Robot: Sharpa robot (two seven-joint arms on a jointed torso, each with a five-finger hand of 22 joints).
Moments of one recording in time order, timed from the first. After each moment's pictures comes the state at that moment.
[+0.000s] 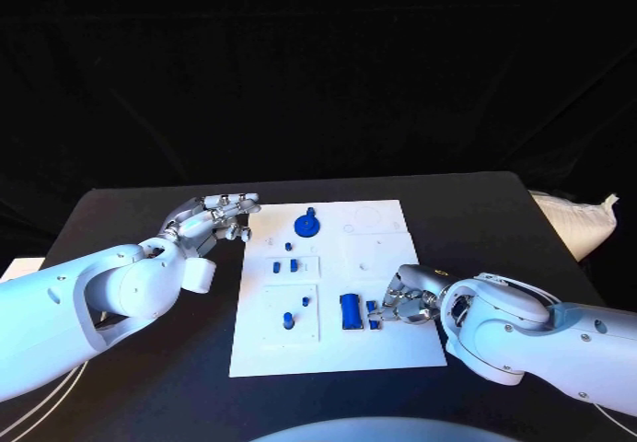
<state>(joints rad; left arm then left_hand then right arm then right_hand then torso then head) 1.13 -0.89 -0.03 1.55 0.08 -0.20 0.33 1.36 -0.10 0.45 -0.01 0.13 1.02 0.18 0.13 0.07 1.13 0.10 0.21 0.08 1.27 0.02 1.08 0.56 0.17 1.20 0.11 0.60 0.90 0.89 -1.08 0.03 1.95 -1.44 -0.29 -0.63 1.28 0.00 -0.11 0.27 0.19 1.17 0.05 0.15 0.42 1.45 -0.02 1.11 1.31 1.47 -0.08 1.54 1.31 0.08 1.39 0.04 1.37 1.29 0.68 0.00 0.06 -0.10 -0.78</state>
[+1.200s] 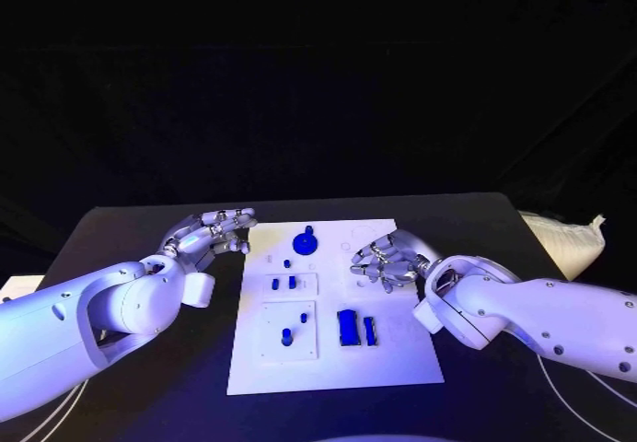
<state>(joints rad) 1.12 -0.86 -0.03 1.51 0.10 -0.22 0.35 1.36 -0.10 0.43 0.00 0.13 1.01 0.18 0.14 0.07 1.12 0.11 0.22 0.08 1.16 0.02 1.00 0.46 0.17 1.15 0.12 0.56 0.88 0.98 -0.99 0.04 1.76 -0.90 -0.54 -0.15 1.48 0.06 -0.13 0.18 0.23 1.00 0.13 0.07 0.38 1.17 0.04 0.45 0.91 1.35 -0.03 1.04 0.86 0.17 1.04 0.07 0.89 0.76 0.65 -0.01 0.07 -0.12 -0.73</state>
